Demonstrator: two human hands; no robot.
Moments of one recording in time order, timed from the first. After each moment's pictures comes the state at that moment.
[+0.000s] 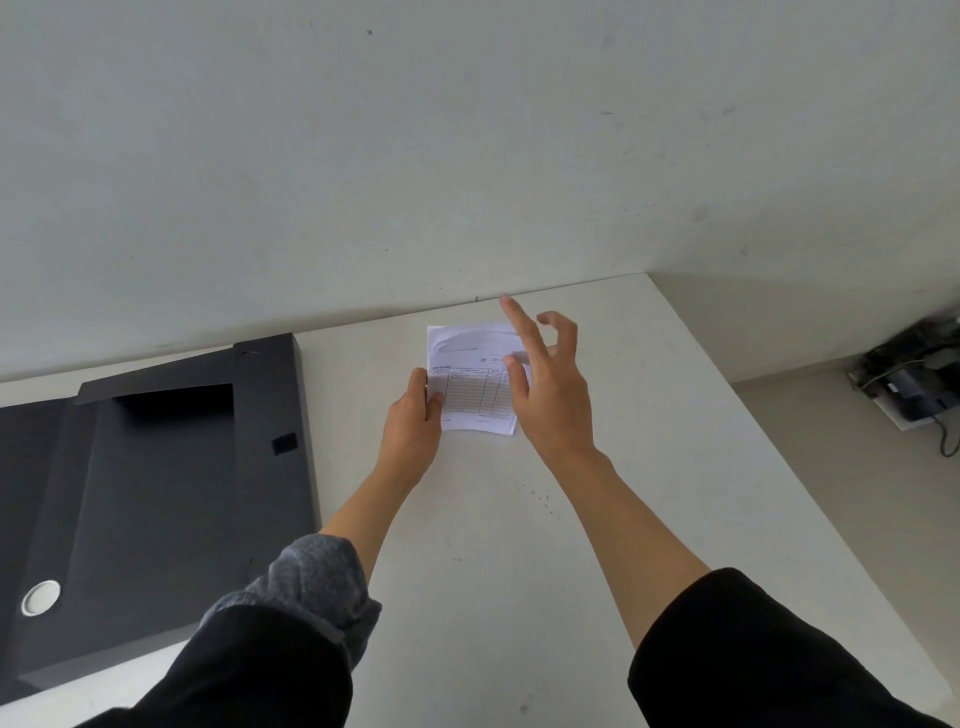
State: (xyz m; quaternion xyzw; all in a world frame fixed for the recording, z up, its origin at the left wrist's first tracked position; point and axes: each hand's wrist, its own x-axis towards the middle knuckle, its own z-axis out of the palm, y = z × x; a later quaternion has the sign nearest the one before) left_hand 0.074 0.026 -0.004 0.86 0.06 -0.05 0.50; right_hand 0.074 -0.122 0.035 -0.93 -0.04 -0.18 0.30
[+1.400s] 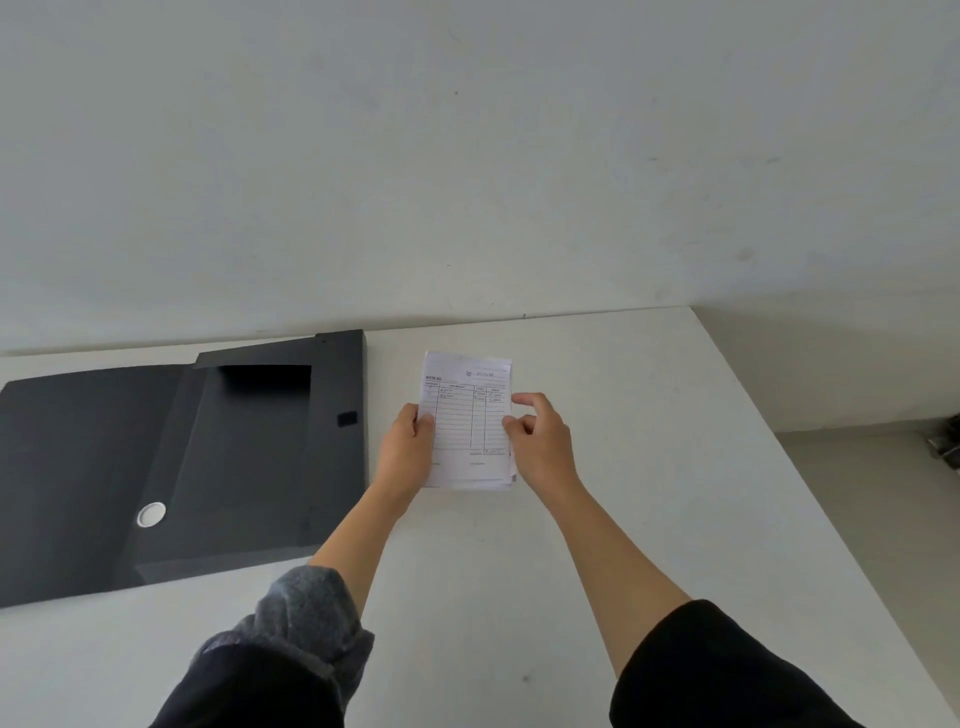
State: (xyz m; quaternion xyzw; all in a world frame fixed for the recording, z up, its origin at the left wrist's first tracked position) left_hand 0.014 0.058 0.021 0.80 0.20 -0.05 0.56; right_hand 0.027 -0.091 0.034 -0.84 0.08 0.07 0.53
